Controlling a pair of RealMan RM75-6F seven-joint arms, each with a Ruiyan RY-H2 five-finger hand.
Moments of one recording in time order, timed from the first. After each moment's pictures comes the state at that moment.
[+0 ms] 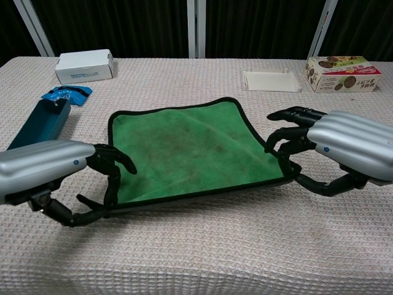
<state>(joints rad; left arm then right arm) -0.59 -1.48 0.16 -1.78 1.35 1.09 0.26 0.52 -1.53 -0.12 -1.30 -1.80 1.23 -0.03</state>
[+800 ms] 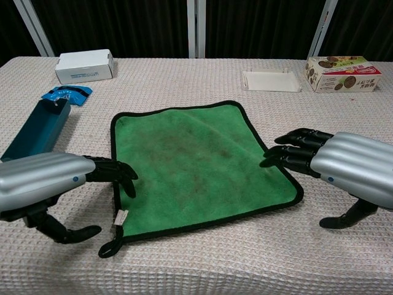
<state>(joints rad) -0.55 -1.46 0.15 -1.84 1.35 1.06 0.37 0.48 -1.47 -0.14 -1.43 -1.77 1.17 -0.27</state>
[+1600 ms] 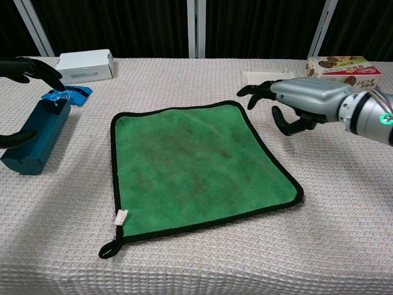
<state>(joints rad) -0.39 -1.31 0.05 -1.90 1.42 1.34 0.27 0.73 -1.57 0.15 -1.33 -1.37 0.82 -0.13</state>
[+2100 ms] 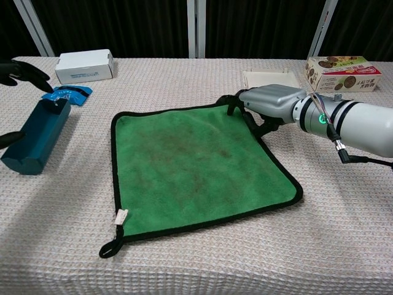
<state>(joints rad) -0.35 -1.30 0.04 -1.87 1.46 1.34 0.21 0.85 -1.73 0.18 -1.09 -1.23 0.69 -0.23</state>
